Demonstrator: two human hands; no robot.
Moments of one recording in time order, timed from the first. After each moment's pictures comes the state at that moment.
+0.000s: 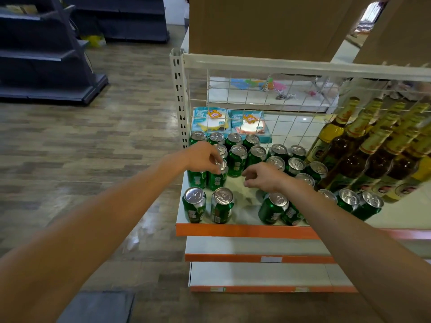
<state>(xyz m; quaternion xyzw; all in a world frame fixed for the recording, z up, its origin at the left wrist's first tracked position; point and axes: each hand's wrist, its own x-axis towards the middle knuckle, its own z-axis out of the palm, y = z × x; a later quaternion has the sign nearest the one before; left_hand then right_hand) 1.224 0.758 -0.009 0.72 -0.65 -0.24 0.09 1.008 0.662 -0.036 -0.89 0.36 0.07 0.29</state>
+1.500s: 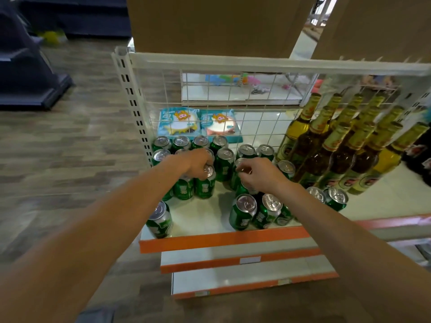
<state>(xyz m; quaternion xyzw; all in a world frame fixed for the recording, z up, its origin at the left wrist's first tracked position) 1.175 0.668 -0.039 0.68 -0.71 -0.20 -0.04 0.948 0.619 -0.029 -0.90 0.39 -0.05 0.21</state>
